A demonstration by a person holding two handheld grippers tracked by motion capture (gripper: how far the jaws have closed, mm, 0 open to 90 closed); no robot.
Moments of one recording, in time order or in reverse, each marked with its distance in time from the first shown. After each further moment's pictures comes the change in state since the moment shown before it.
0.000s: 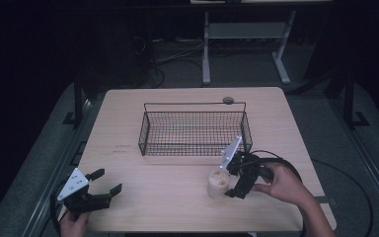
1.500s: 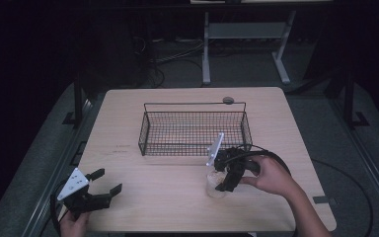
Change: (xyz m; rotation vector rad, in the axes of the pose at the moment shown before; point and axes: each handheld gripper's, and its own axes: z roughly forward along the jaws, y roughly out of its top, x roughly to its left) left arm 0.000 0.000 0.000 -0.004 -0.003 -0.002; right arm -0.006 0.035 0.006 0.069 0.005 -0.067
